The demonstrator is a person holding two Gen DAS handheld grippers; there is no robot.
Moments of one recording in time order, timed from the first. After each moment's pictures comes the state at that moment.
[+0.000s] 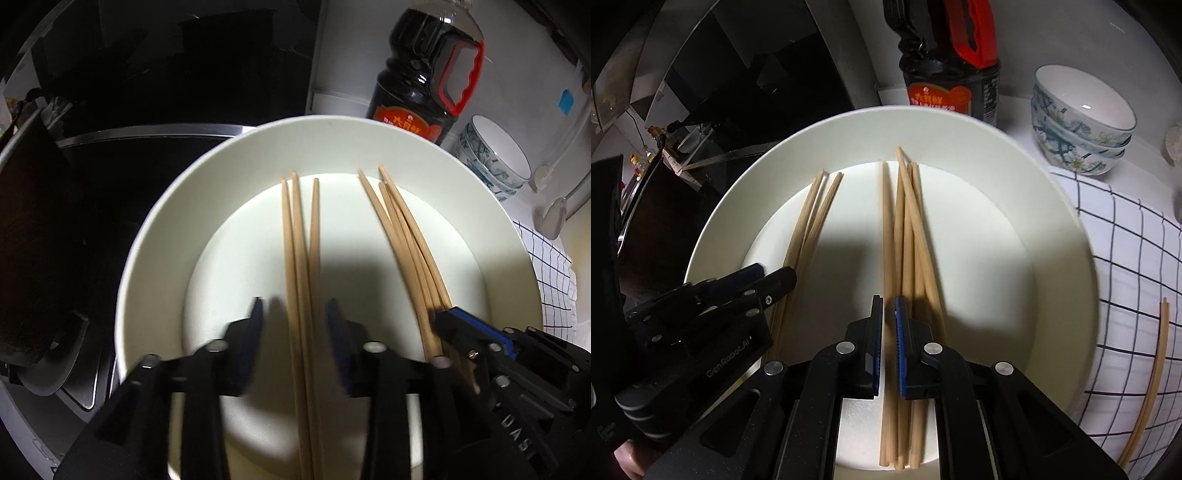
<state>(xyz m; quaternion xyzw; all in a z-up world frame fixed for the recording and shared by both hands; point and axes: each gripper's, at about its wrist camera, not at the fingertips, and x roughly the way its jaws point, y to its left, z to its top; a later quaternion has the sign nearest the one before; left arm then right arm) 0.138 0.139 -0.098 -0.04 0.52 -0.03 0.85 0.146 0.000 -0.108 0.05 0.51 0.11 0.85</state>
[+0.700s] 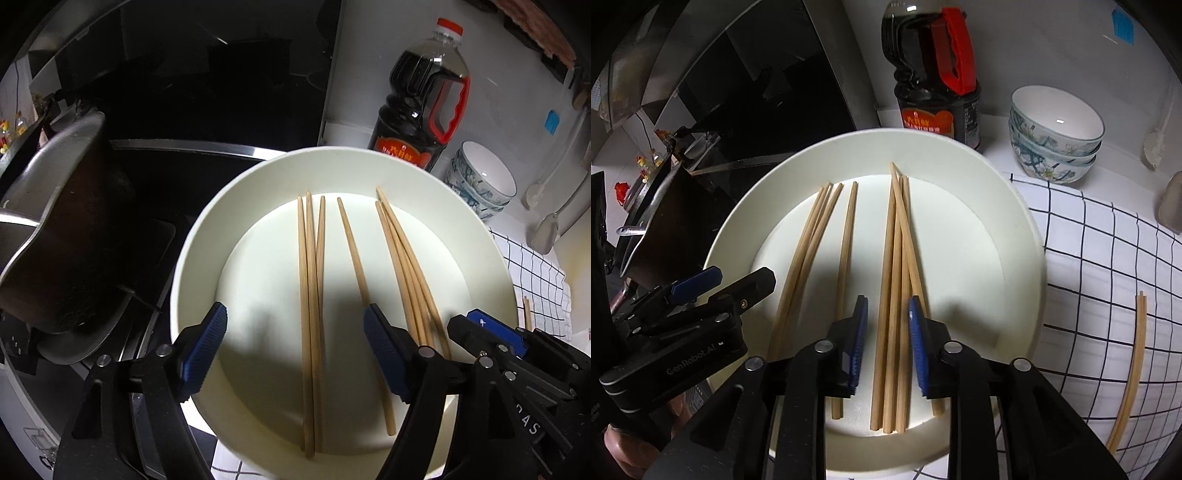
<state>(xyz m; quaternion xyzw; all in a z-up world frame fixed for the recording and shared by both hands) 0.105 0.145 -0.064 -0.05 0.48 0.00 0.87 0.114 -0.016 -0.082 0.05 0.48 0.11 0.87</state>
